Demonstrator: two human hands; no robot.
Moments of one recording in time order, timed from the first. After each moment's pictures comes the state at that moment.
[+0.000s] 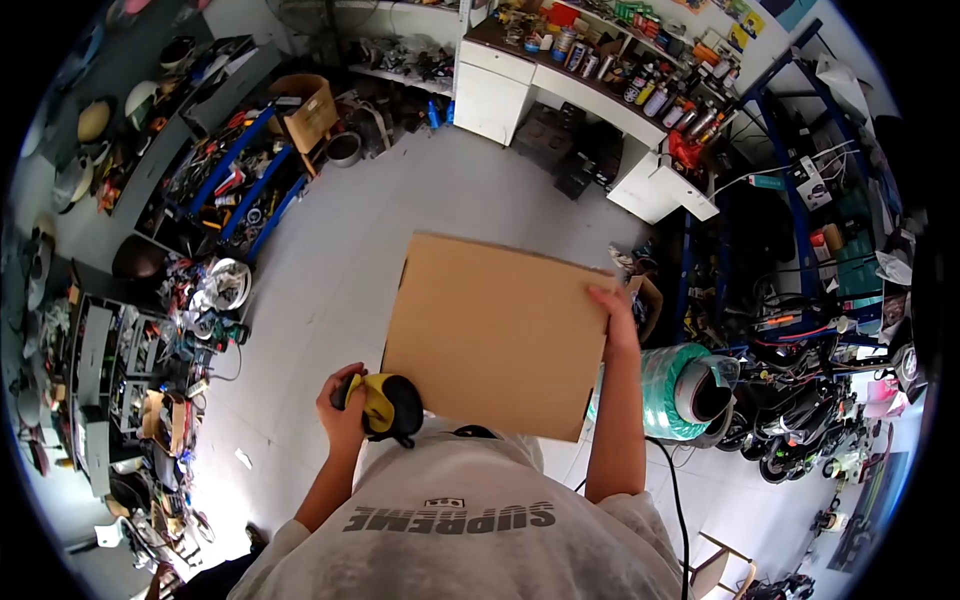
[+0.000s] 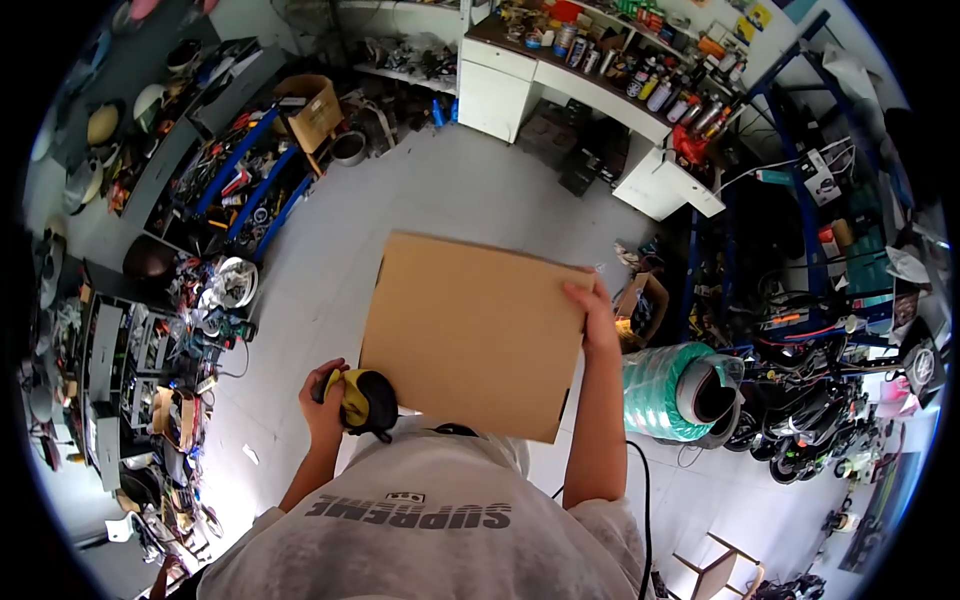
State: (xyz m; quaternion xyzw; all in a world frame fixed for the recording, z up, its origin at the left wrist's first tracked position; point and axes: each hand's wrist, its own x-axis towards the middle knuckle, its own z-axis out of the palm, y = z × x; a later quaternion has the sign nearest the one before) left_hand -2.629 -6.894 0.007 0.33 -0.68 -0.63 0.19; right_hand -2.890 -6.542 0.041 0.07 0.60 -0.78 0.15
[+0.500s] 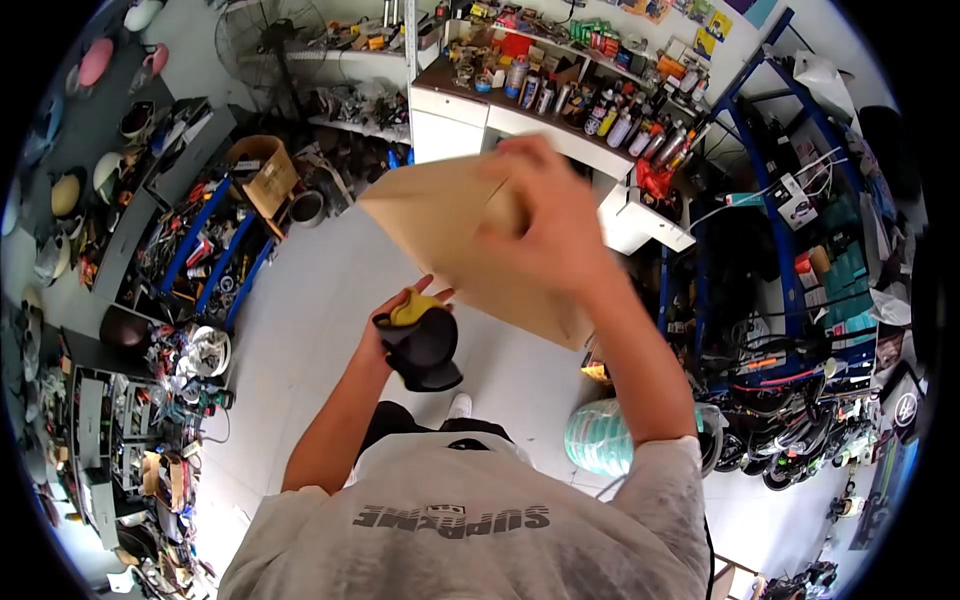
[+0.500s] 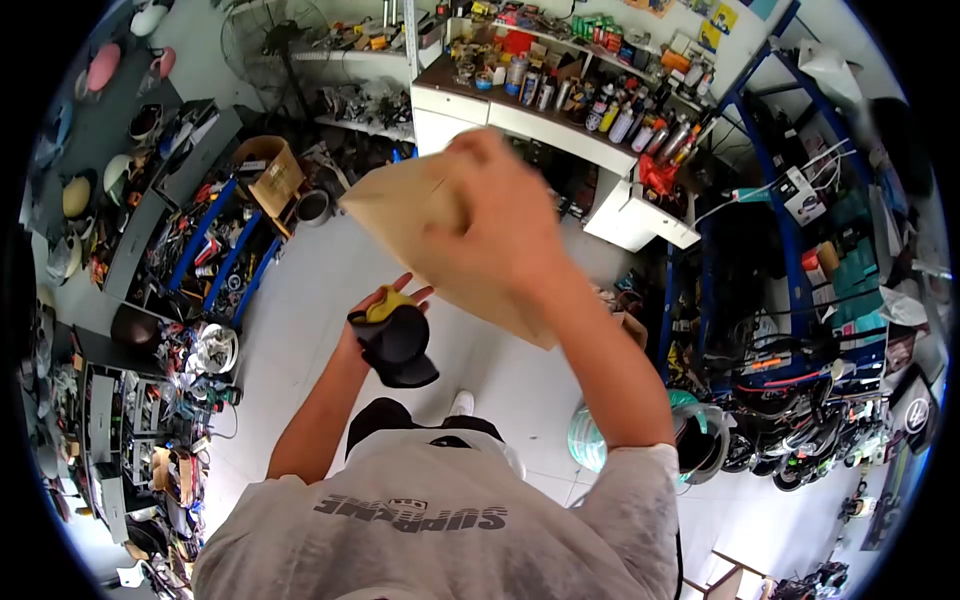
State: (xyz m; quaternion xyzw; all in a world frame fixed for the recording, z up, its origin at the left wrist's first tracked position) left_hand -2.989 -6.834 0.019 0.05 -0.18 -0.97 -0.17; right_hand -3.084 -6.621 0.263 -0.37 0.86 -0.33 -0.13
